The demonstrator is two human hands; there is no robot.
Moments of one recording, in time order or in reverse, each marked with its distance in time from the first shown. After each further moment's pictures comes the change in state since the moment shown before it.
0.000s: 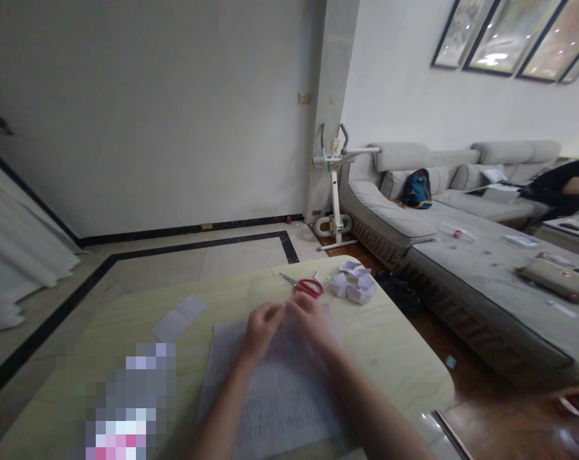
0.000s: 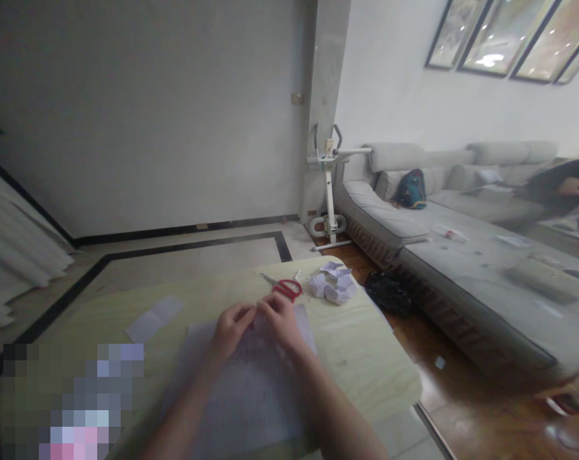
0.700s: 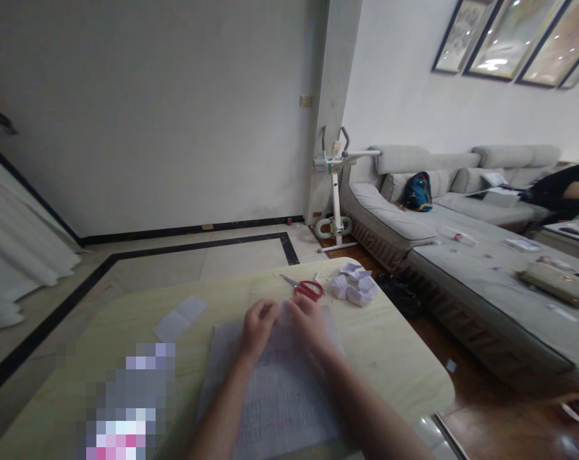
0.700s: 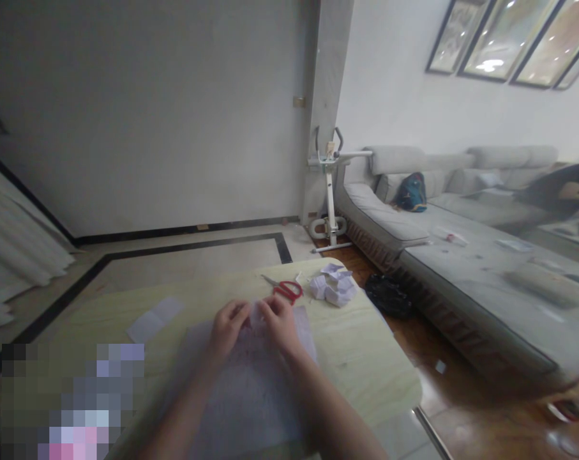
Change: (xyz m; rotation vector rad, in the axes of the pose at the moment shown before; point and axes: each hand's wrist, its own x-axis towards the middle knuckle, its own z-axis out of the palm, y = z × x) left_hand 0.004 -0.003 -0.002 -0.035 0.127 -0.034; right_hand -0.004 0.000 0.006 0.011 0.056 0.038
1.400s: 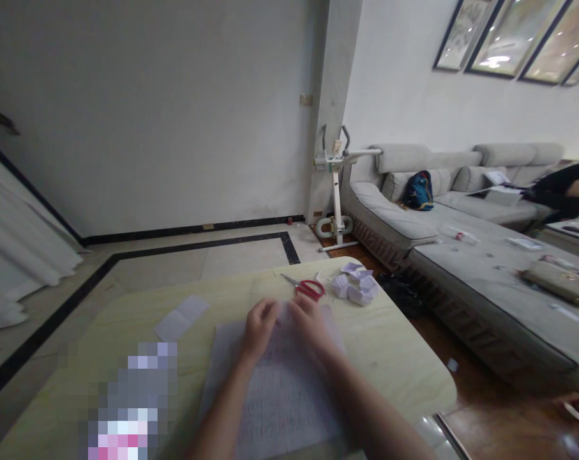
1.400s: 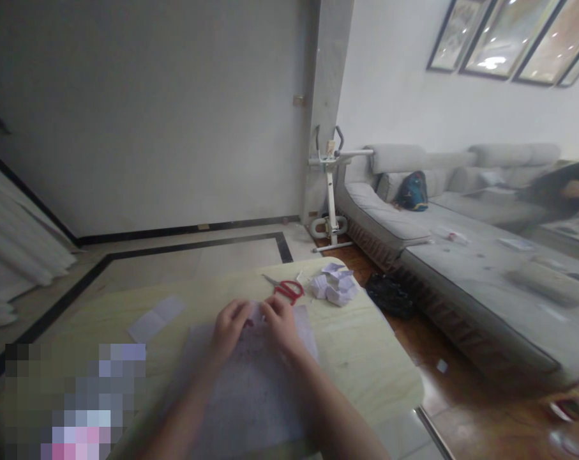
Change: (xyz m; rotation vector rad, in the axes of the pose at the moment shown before) left_hand 0.000 -0.006 0.000 -0.004 -0.018 0.006; right_hand 0.001 0.000 -0.001 -0.017 -0.046 -0.011
